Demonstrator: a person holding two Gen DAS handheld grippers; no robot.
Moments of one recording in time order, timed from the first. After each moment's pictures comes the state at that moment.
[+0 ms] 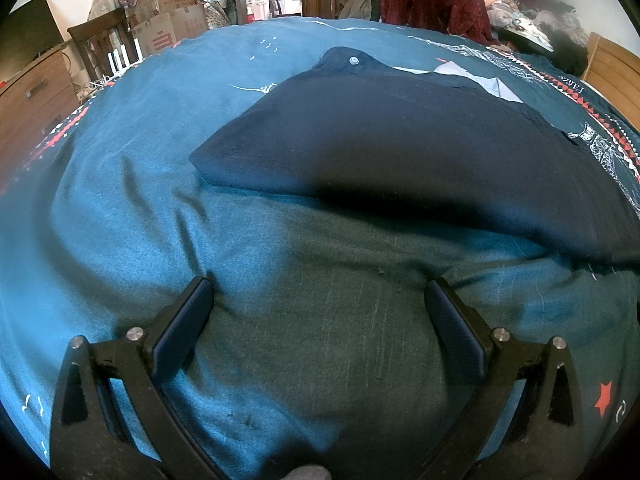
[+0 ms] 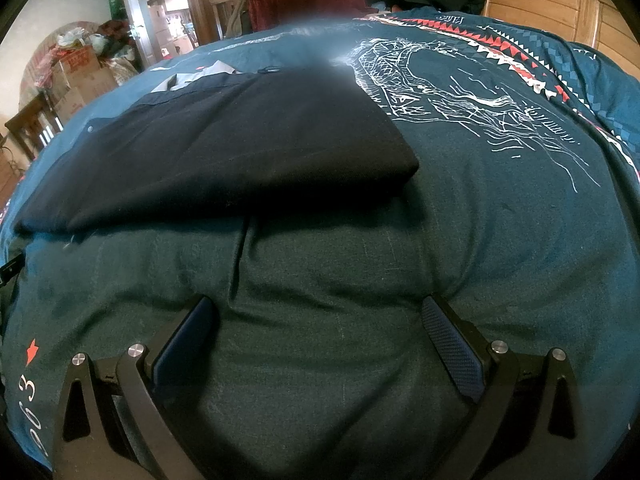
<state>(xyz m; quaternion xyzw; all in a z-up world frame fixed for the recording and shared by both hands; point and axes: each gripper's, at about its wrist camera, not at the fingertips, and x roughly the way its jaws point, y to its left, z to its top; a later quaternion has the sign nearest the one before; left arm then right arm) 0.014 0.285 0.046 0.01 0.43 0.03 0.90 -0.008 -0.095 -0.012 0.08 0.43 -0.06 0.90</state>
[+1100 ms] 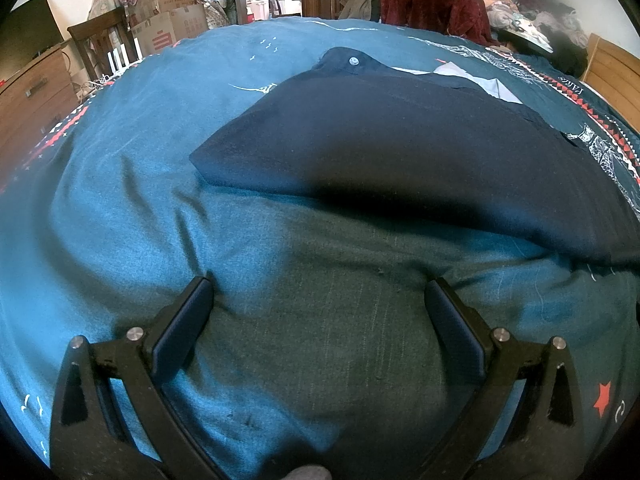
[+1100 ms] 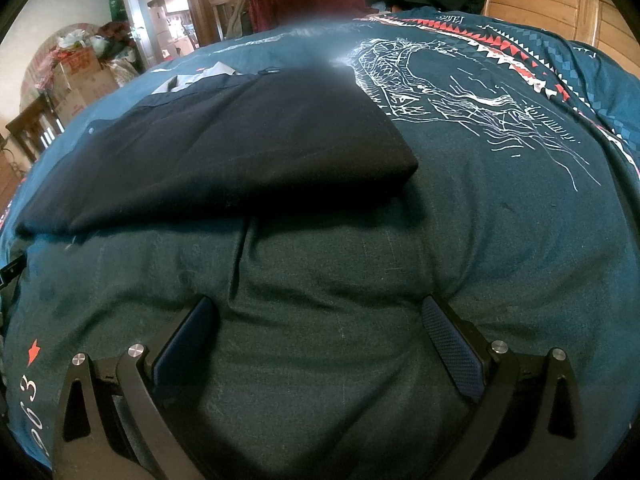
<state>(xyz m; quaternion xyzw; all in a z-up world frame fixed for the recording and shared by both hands) 0.014 0.285 0.045 0.00 0.43 0.03 0.90 -0.007 -0.090 -0.012 0.08 0.43 -0.06 0.90</state>
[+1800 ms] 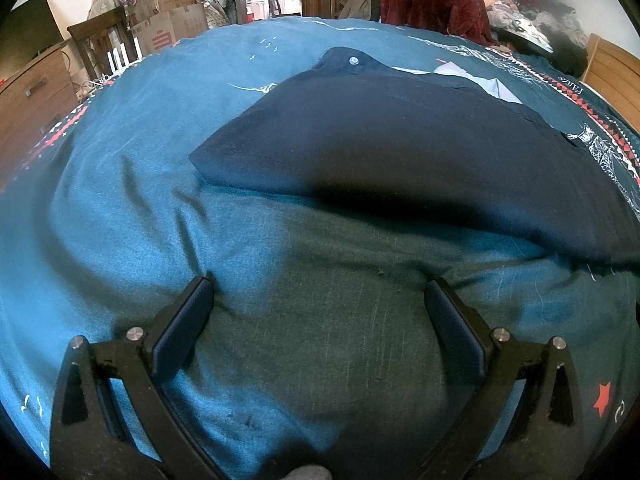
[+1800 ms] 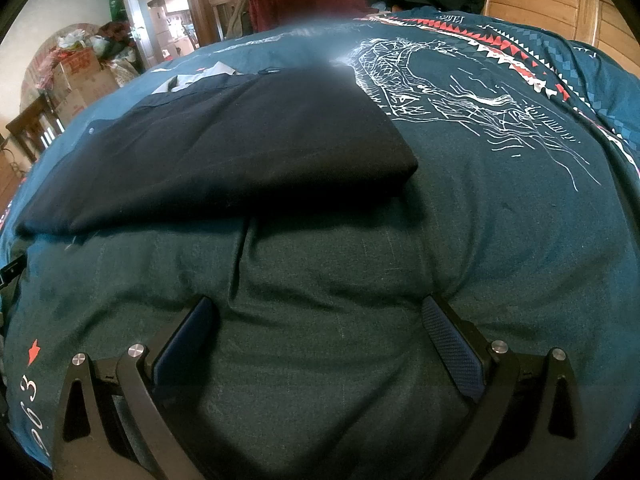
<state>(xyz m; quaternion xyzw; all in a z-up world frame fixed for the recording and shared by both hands) 0.014 0.285 0.044 0.00 0.43 0.03 0.90 -0.008 -0.090 -0.012 0.08 0.43 -0.06 0.90</state>
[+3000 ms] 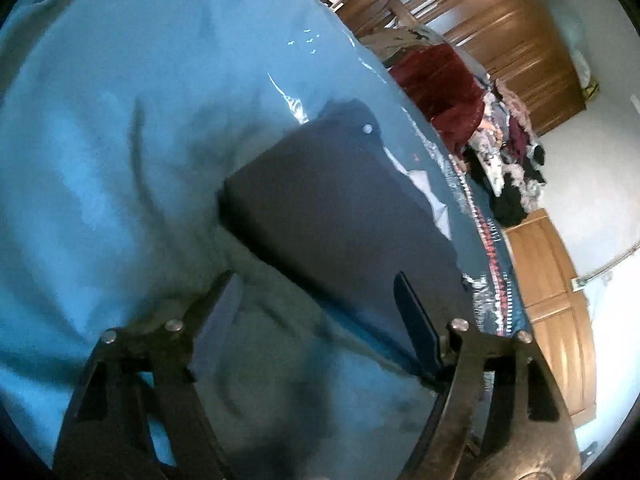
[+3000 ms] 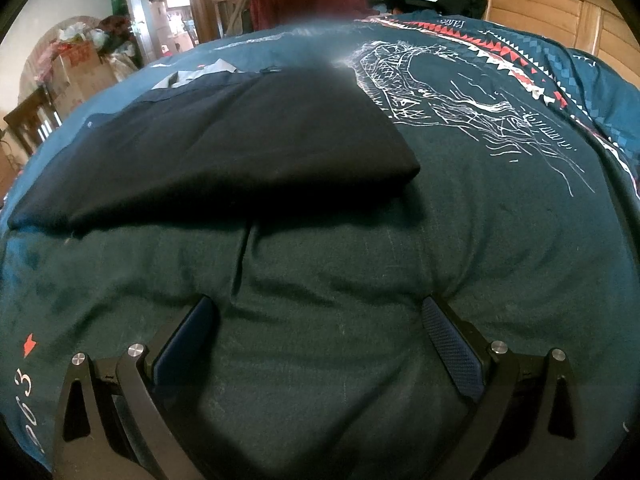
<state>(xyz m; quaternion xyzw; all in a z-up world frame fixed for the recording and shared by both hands) 0.052 0.349 0.050 -0.36 0.41 -0.07 0.83 -0.013 -0.084 -0.011 0.07 0.43 -0.07 0.90</state>
